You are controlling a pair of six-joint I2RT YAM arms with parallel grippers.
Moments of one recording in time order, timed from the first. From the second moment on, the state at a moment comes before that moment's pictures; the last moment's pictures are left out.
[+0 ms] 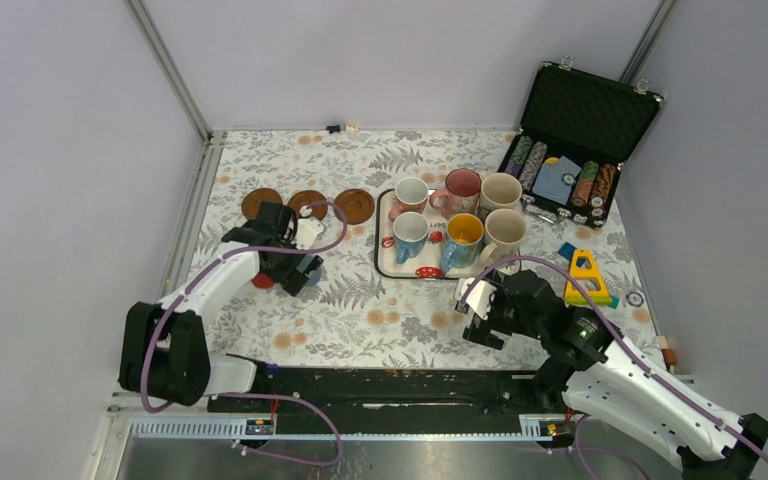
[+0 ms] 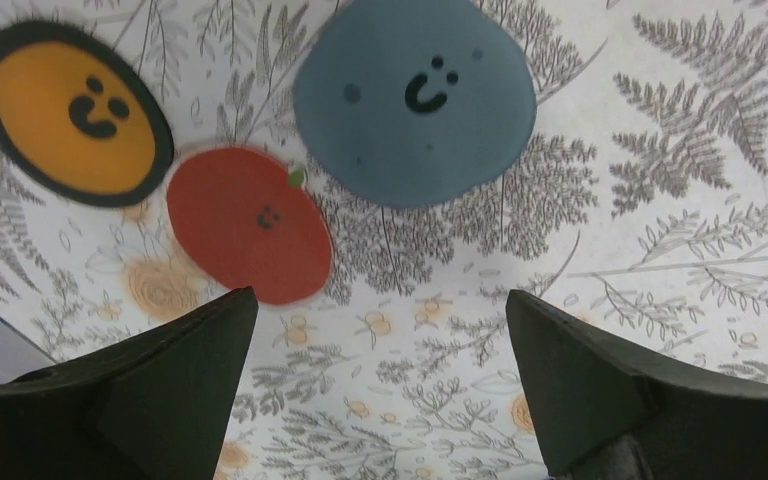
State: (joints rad) left arm -0.21 1.28 0.81 -0.69 0.01 0.44; right arm 0.81 0.58 0.56 -0.74 -0.04 -0.54
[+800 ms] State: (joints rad) left arm -0.28 1.71 1.04 -0.61 0.09 0.61; right arm 0.78 0.70 0.55 -0.62 0.11 -0.51
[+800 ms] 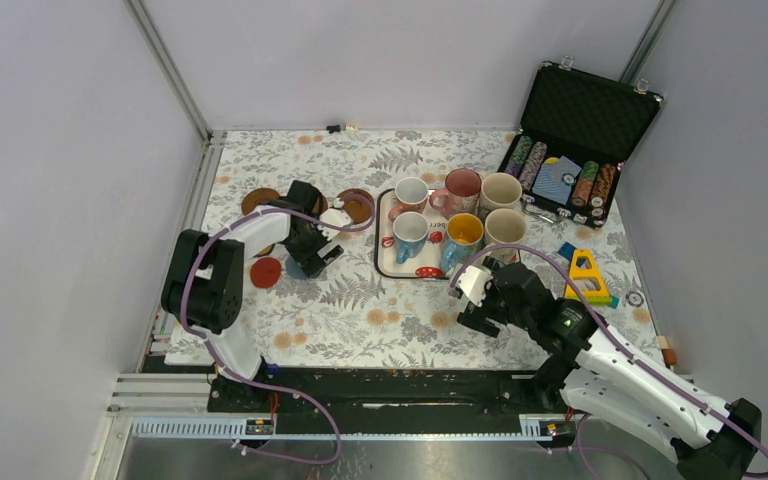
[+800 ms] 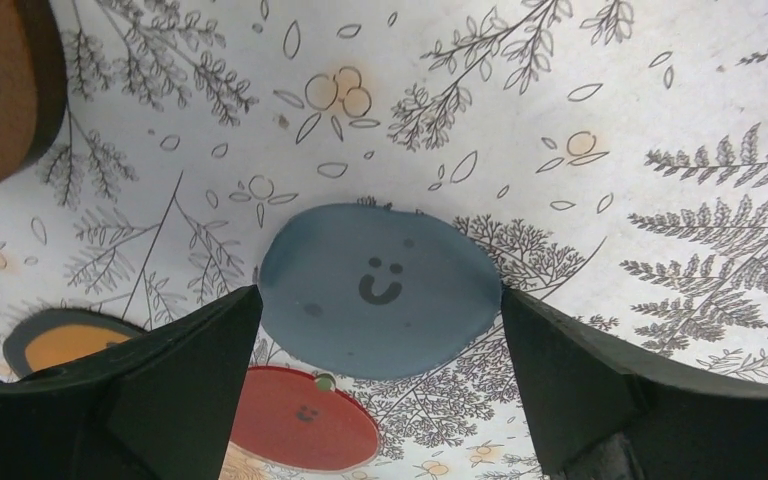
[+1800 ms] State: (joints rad) left arm -0.25 1.86 1.30 -0.87 0.13 0.73; right arm 0.77 0.66 0.53 -0.61 0.10 -0.51
